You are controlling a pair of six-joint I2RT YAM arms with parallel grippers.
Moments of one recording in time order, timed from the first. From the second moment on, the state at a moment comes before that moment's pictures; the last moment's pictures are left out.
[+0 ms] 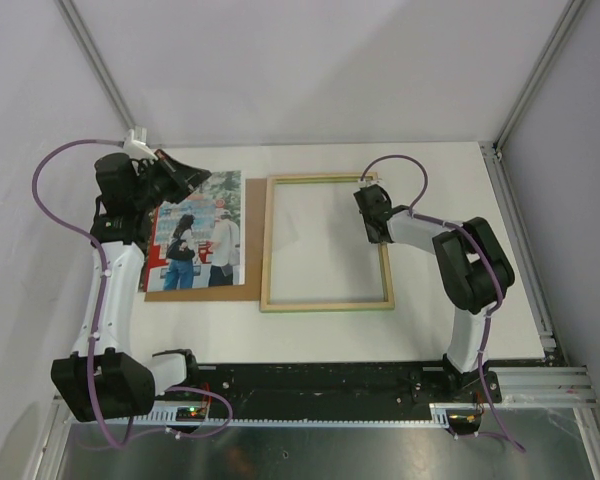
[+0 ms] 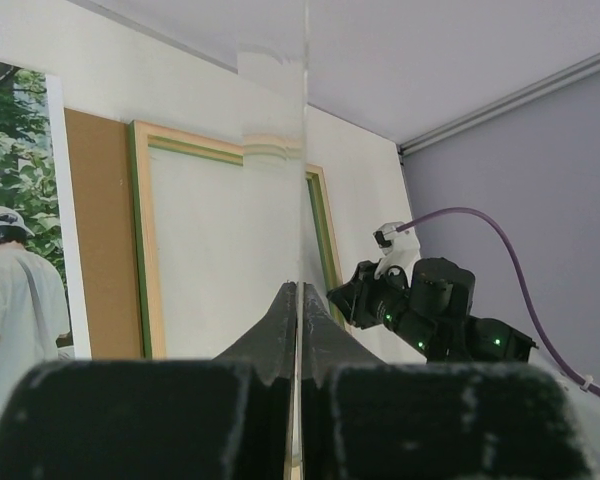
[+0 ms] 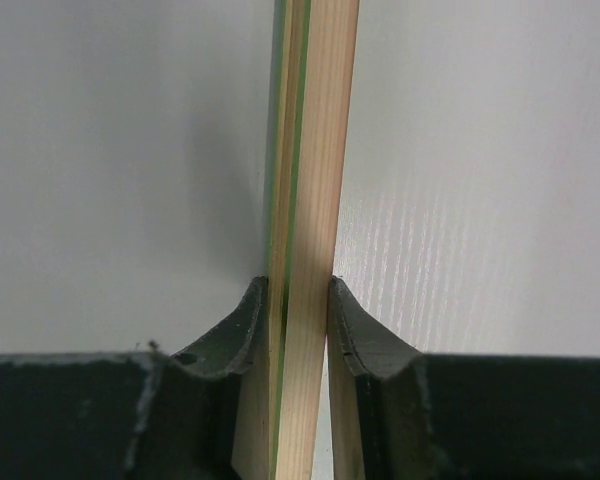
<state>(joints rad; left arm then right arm) 0.12 1.17 1.15 -0.26 0.56 -0.67 0.47 1.92 1.19 -0.27 0.42 0.15</state>
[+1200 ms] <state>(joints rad) -0.11 1.36 1.13 -0.18 0.71 -0.81 0.10 1.73 1.22 -0.51 0.05 0.50</state>
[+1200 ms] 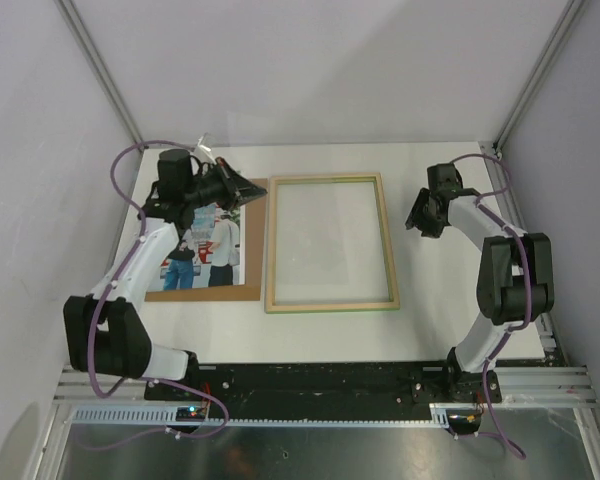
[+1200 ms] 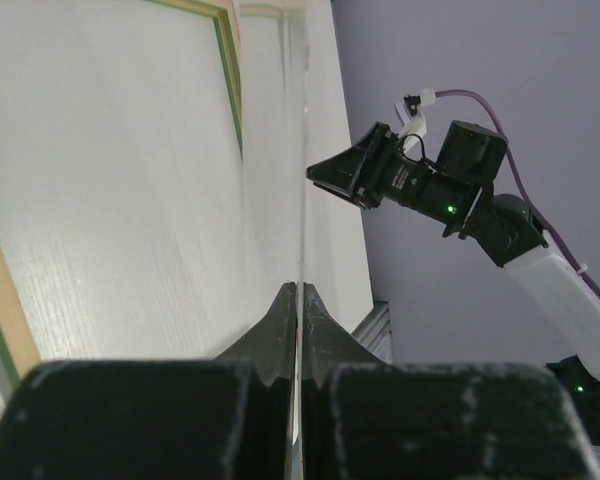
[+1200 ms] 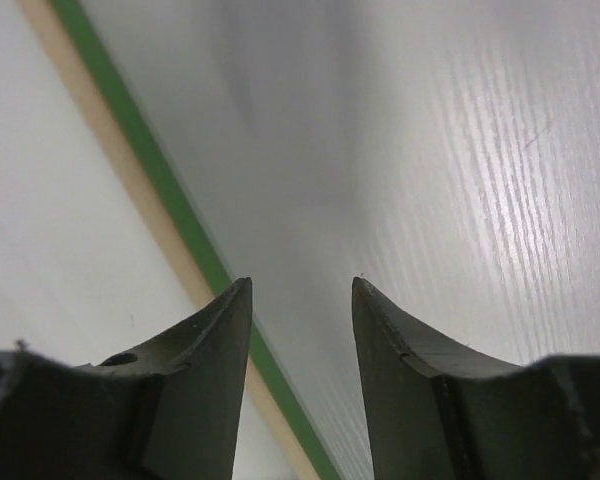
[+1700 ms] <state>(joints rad) -0.18 1.54 1.07 0.10 0.76 -0.99 0.13 1.80 1.11 -0.40 -0.04 0.58</state>
